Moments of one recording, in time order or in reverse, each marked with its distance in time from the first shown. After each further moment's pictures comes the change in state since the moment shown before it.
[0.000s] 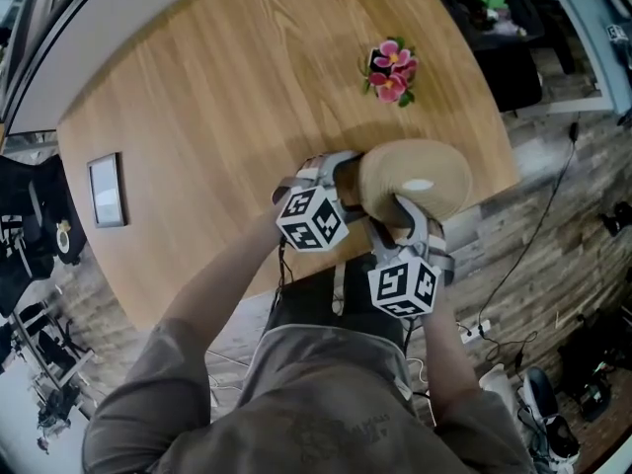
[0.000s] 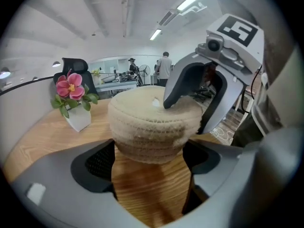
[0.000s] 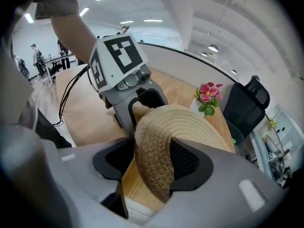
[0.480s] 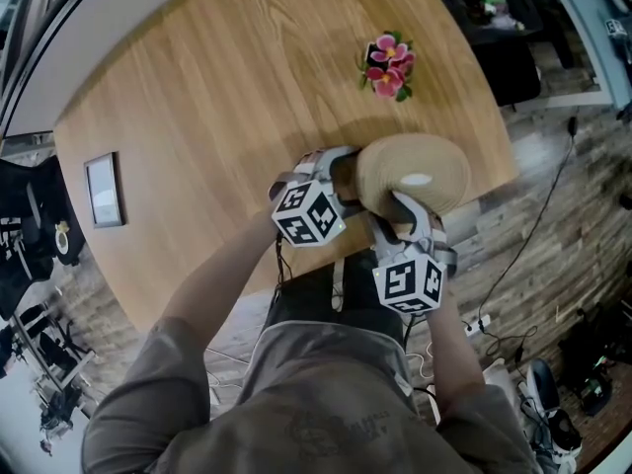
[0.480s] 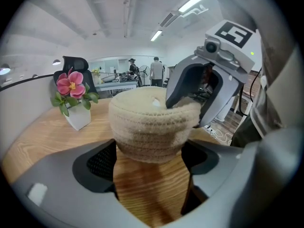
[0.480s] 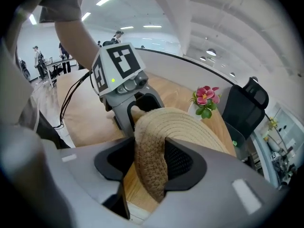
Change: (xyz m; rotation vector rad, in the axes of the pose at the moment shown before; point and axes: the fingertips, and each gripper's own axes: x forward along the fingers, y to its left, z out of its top) left arm -0.002 0.002 0.001 -0.013 -0.007 -0.016; right arm -0.005 -0.006 0.006 -0.007 -0.065 0.008
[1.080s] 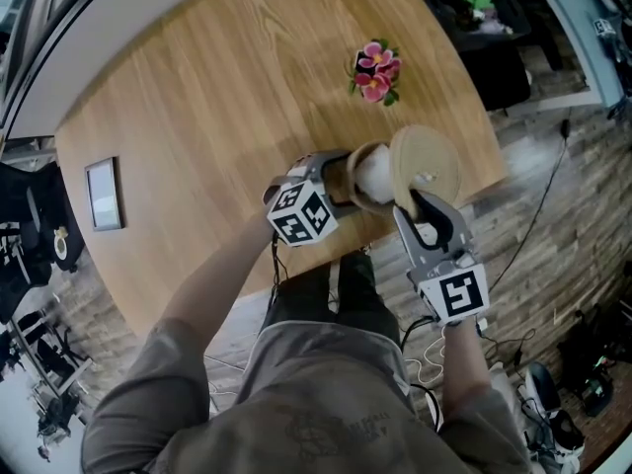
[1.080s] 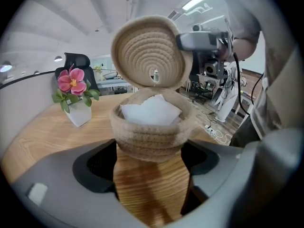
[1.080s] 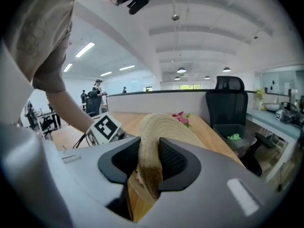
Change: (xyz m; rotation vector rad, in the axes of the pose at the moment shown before) left arm -0.001 -0.003 -0.005 -0.037 0.031 0.004; right arm -0.086 -0.063 0.044 0.388 -0.437 -0.004
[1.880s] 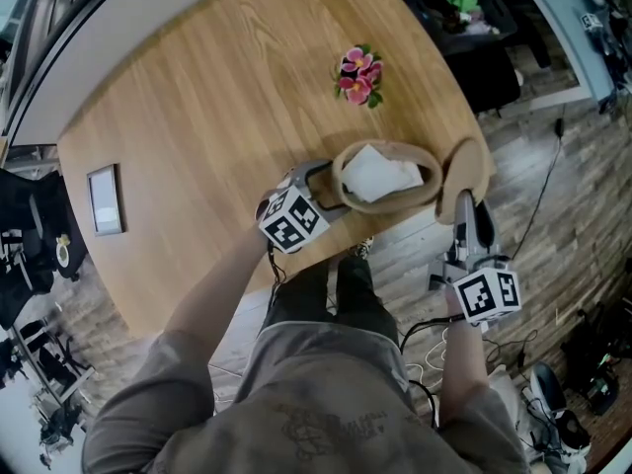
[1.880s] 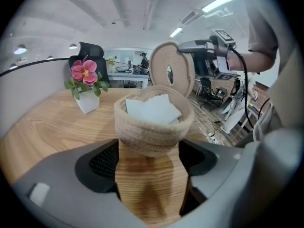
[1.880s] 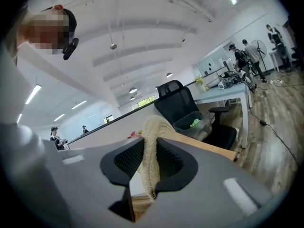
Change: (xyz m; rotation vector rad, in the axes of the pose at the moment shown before) left arm -0.007 -0.004 -0.004 -0.166 0.037 0.068; right arm -0.093 -0.117 -0.002 0.557 -0.286 -0.379
